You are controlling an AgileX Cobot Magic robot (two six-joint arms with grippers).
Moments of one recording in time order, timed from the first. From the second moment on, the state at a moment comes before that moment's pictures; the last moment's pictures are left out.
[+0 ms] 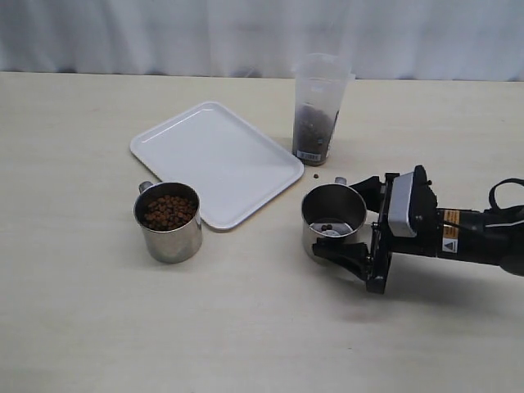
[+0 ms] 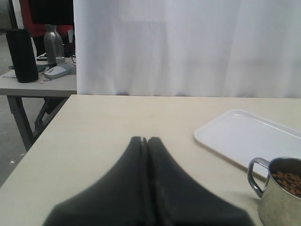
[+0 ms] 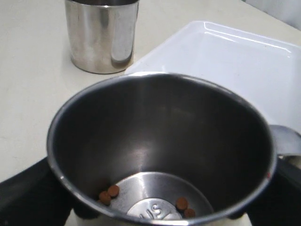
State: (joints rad) left arm 0.00 0.00 0.00 0.04 0.20 -0.02; right arm 0.09 2.18 -0.67 -1.27 -1.20 0.00
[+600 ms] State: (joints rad) left arm 0.00 0.00 0.00 0.04 0.20 -0.02; right arm 0.09 2.20 -0.67 -1.23 -1.21 -0.02
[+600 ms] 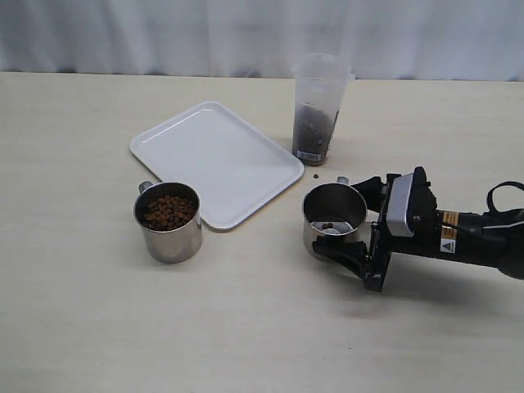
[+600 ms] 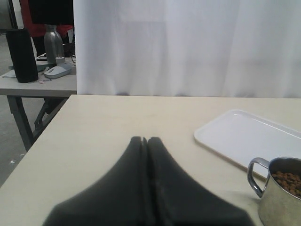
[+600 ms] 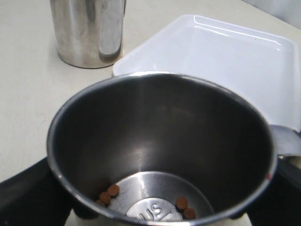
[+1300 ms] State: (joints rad) left arm 0.00 0.00 0.00 0.04 0.20 -0.02; right arm 0.09 2.07 -0.66 -1.25 -1.21 0.25
